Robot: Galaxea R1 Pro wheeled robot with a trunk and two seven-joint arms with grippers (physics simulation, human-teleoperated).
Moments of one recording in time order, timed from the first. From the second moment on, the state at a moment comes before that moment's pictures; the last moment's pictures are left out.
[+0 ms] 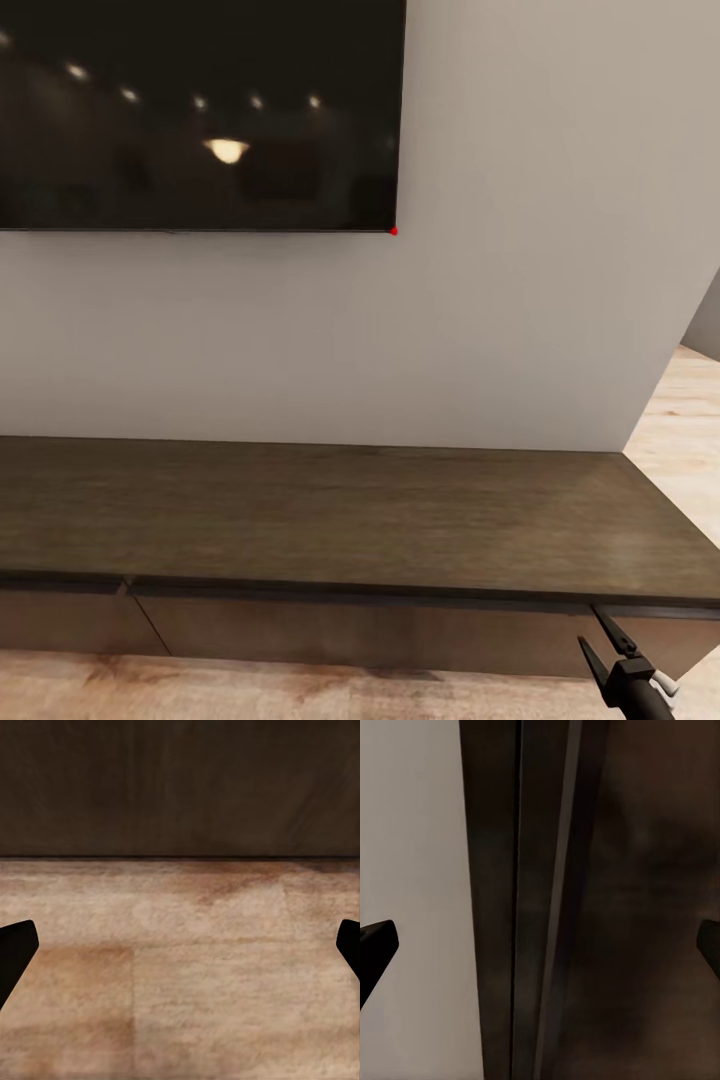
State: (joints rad) left arm 0.19 0.02 0.00 -1.11 0.04 -0.01 -0.16; right arm -0.36 -0.31 -0.65 -0.12 -0.85 0.35 1.19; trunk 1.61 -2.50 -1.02
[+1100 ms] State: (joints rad) left arm 0.19 0.02 0.00 -1.11 0.03 -0.04 -0.16; right arm -0.36 -0.31 -0.65 -0.12 -0.84 0.35 1.19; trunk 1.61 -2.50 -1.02
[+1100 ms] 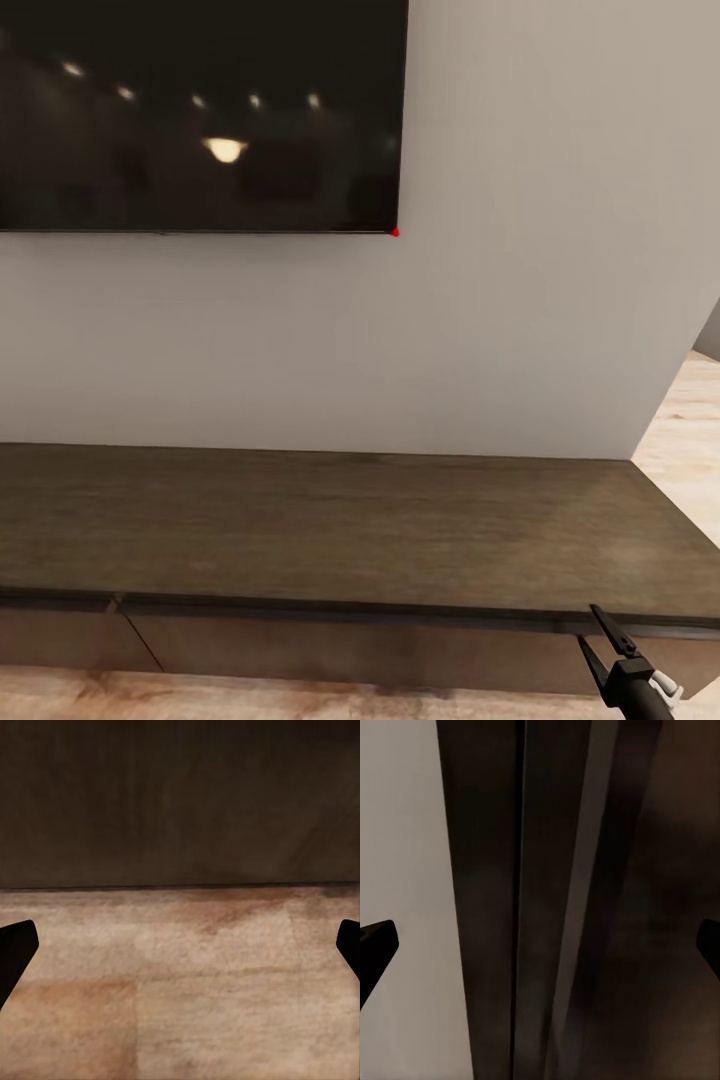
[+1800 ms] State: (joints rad) left arm 0.19 0.02 0.00 -1.11 0.03 -0.04 -0.16; right arm -0.36 -0.31 -0.65 -0.12 -0.84 0.35 1.19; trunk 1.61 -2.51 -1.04
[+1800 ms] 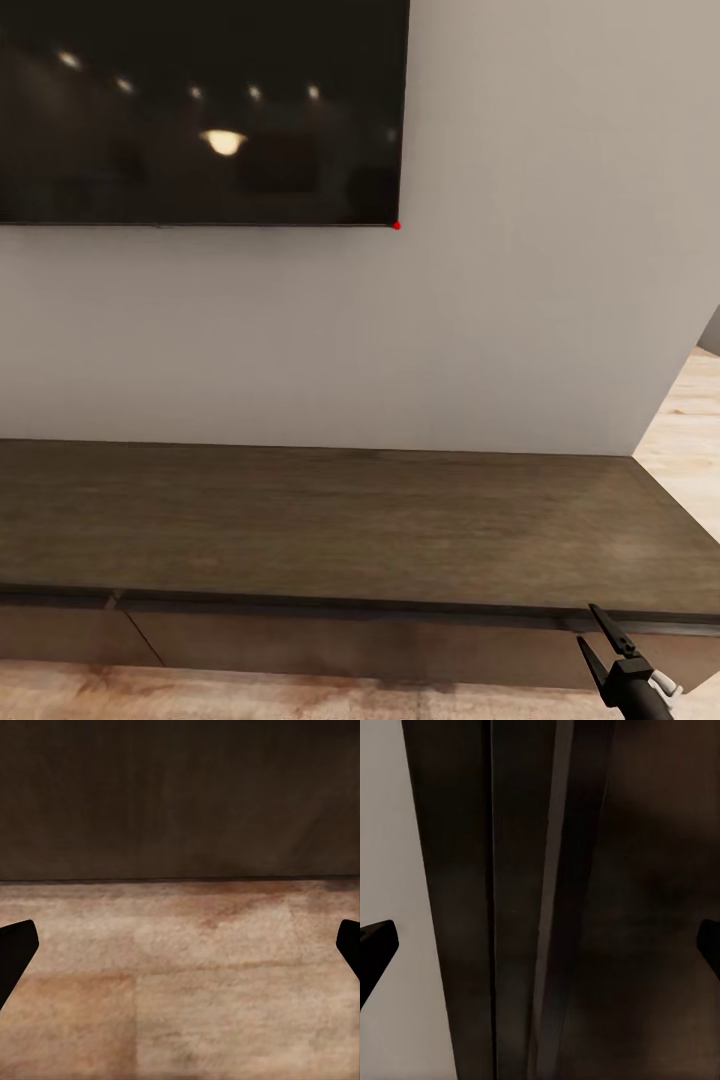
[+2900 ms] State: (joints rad) left arm 0.19 0.02 0.00 -1.11 0.03 -0.04 -0.16; right arm -0.36 -0.31 -0.65 -0.12 -0.84 0.35 1.19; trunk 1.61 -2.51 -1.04
